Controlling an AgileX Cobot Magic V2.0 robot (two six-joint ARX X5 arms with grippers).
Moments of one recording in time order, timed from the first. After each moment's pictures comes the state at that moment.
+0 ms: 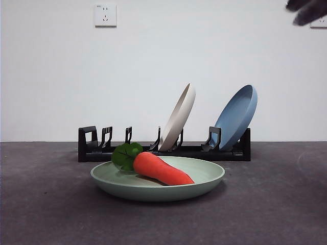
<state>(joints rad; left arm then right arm) -1.06 0.97 1.27 -1.10 -0.07 -0.11 0.68 0.82 0.89 -0.93 -0.31 0.09</state>
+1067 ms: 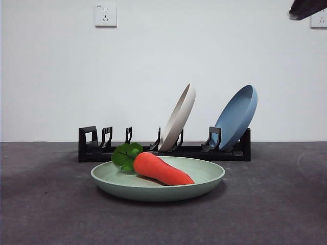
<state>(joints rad) -0.46 0.70 1.00 -0.32 0.04 0.19 0.68 0.81 0.89 -0.93 -0.31 0.09</state>
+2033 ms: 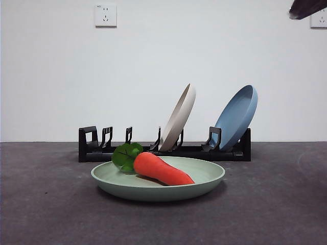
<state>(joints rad) -0.01 0.05 0.03 -0.10 0.06 0.13 0.68 0.81 0.89 -0.93 -0.31 0.09</state>
